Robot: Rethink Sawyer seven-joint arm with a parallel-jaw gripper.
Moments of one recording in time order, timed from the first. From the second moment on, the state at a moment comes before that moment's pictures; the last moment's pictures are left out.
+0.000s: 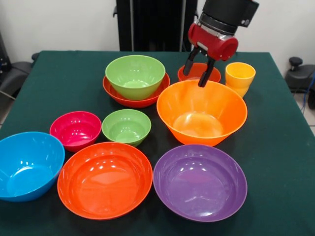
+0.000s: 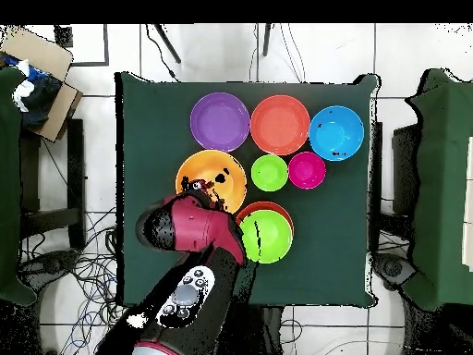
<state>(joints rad) 0.28 -0.51 -0.45 1.70 0.16 0.23 2.71</state>
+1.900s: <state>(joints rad) 0.28 -0.41 -0.49 1.77 0.16 0.18 2.71</state>
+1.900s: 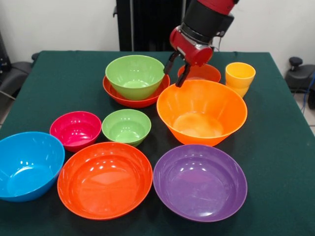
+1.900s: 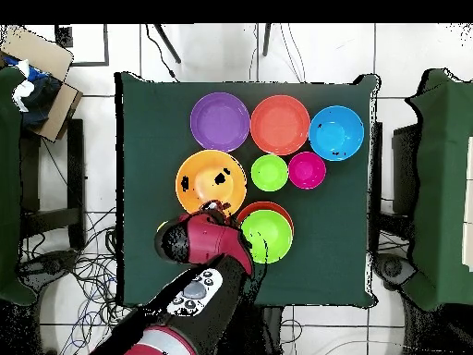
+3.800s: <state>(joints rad) 0.32 -0.40 -0.49 1.69 0.28 0.18 2.71</state>
